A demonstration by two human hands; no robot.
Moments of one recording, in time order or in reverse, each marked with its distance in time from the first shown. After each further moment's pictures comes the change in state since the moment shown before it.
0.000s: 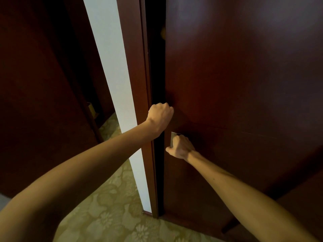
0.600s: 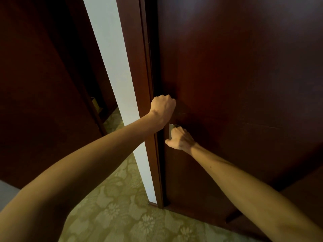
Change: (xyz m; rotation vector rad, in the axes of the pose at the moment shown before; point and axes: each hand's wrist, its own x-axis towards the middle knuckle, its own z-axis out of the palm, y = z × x) left_hand 0.000 0.004 -0.008 -0.039 -0.048 -0.011; right_hand 0.012 -0.014 0.004 -0.123 -0.106 0.017
